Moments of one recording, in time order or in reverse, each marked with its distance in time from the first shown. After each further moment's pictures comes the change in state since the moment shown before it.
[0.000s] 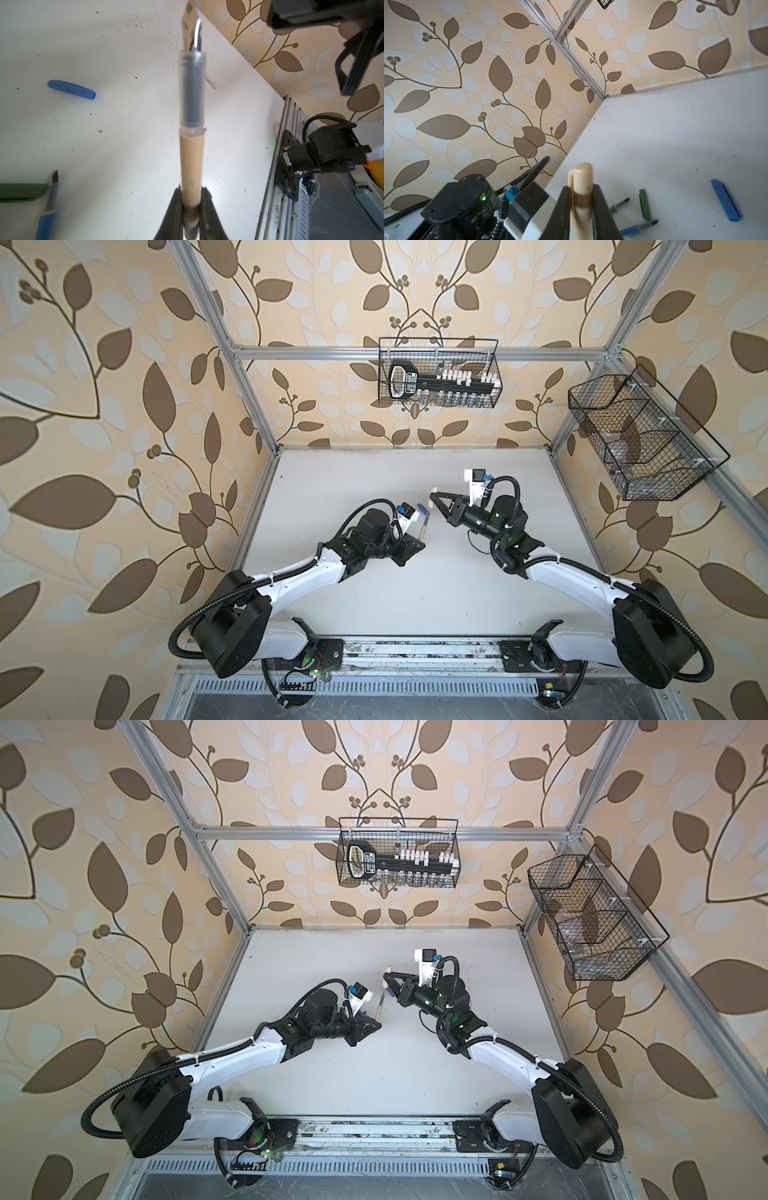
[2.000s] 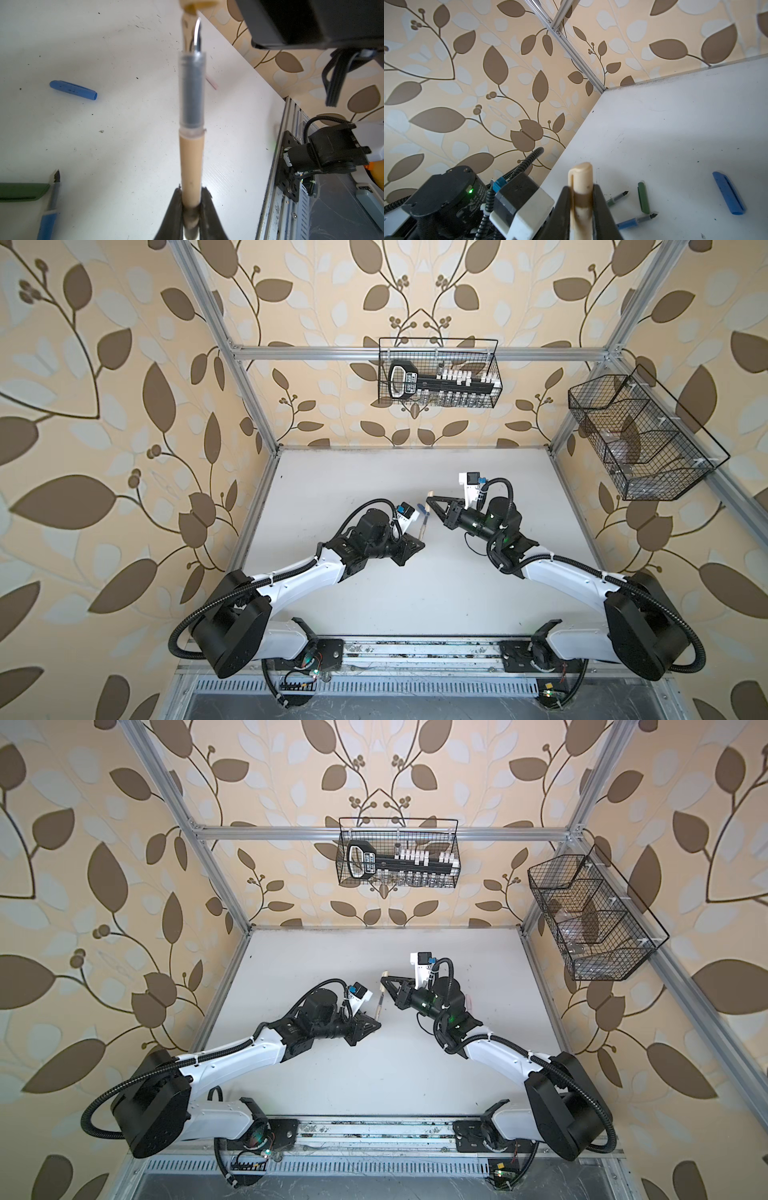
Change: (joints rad) left arm 0.000 -0.001 0.000 0.001 -0.001 -0.001; right arm 0.012 0.042 -0.011 0.020 -0.008 -0.010
